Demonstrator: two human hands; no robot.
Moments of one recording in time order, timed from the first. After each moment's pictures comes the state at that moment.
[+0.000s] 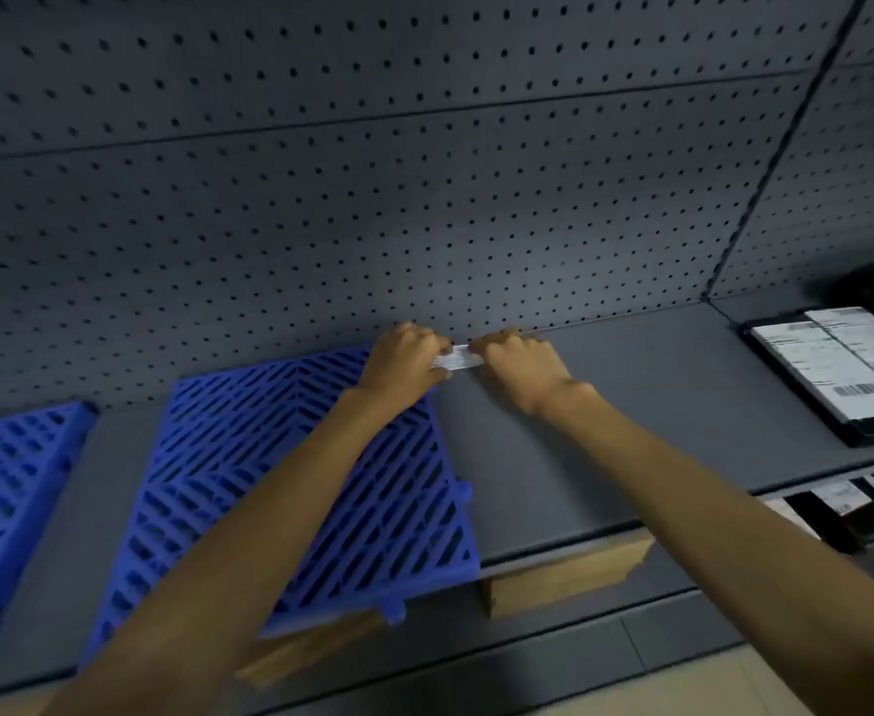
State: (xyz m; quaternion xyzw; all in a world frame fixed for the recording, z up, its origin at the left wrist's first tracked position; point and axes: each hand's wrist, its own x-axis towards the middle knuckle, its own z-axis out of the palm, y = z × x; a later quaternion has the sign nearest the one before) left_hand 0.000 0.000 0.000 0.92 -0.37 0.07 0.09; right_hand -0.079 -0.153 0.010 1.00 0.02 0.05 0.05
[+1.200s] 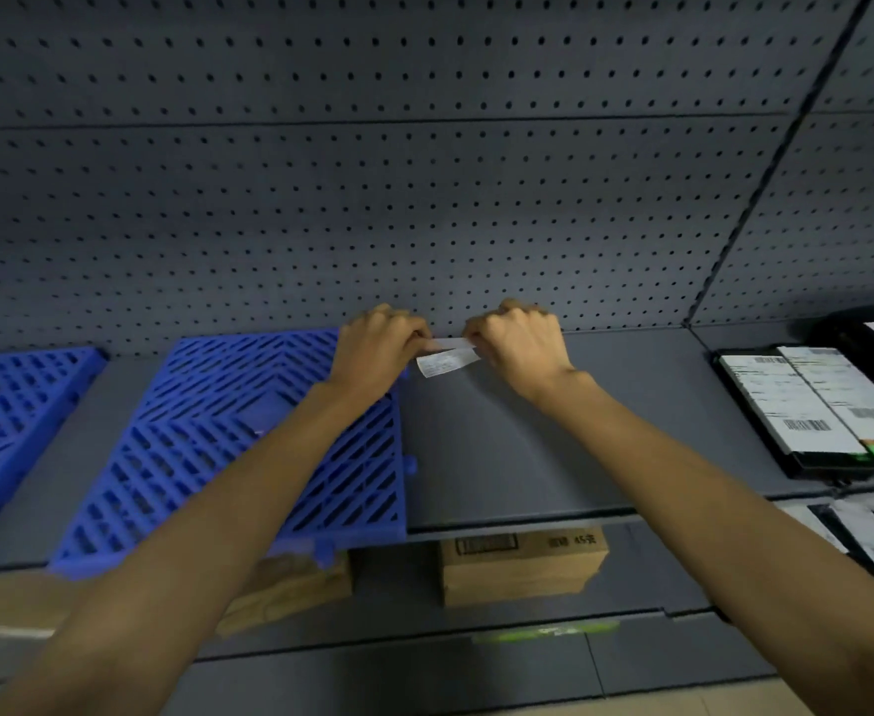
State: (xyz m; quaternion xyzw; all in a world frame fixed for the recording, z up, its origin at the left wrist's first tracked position) left_hand -0.052 -0.004 0.027 0.93 -0.29 0.20 0.15; right_hand -0.106 -0.184 0.046 0.98 0.03 0.19 0.07
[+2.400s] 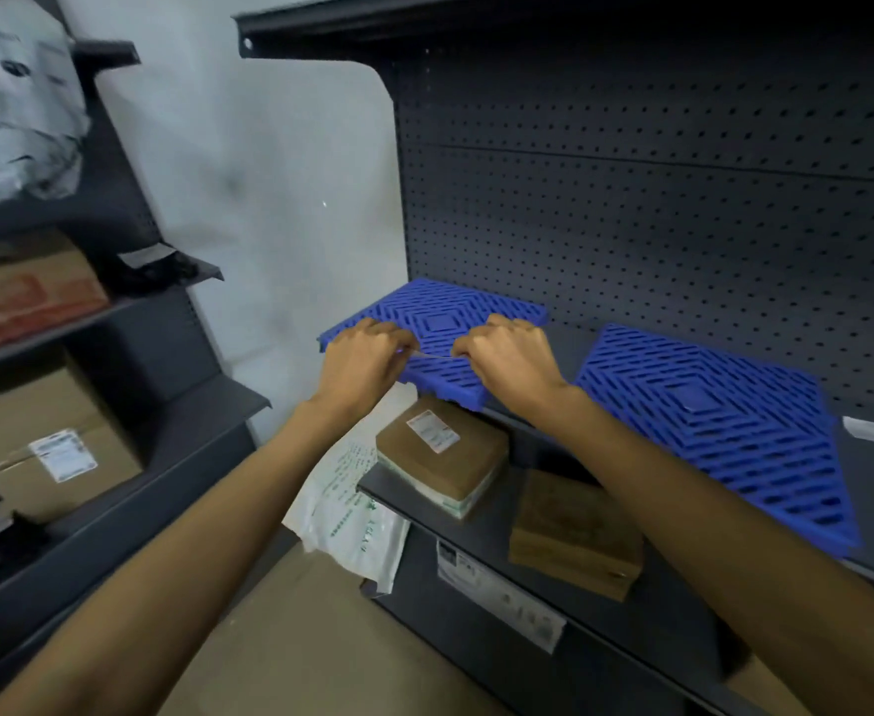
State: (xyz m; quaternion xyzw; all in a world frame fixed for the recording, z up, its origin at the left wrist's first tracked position) left_hand -0.297 0.449 0.068 0.96 0.02 0.28 -0.01; right_hand -0.213 0.268 0.073 0.88 0.41 0.26 0.00
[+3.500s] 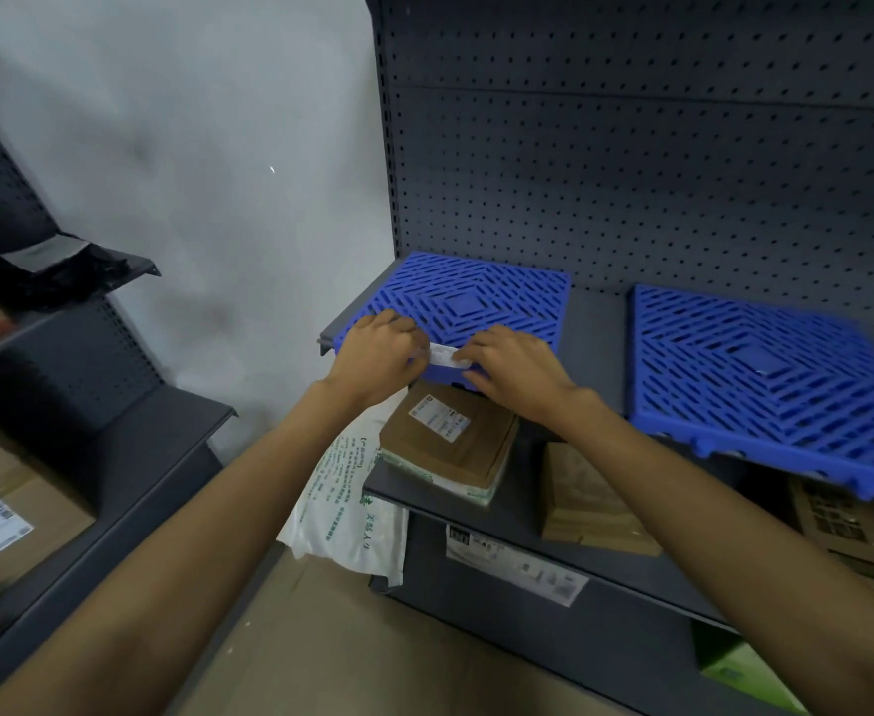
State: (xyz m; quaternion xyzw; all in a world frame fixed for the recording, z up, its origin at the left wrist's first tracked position) left_hand -0.216 0.576 0.018 0.97 -0.13 0.18 -0.04; right_hand -0.189 0.368 0.022 0.92 0.38 0.13 -0.02
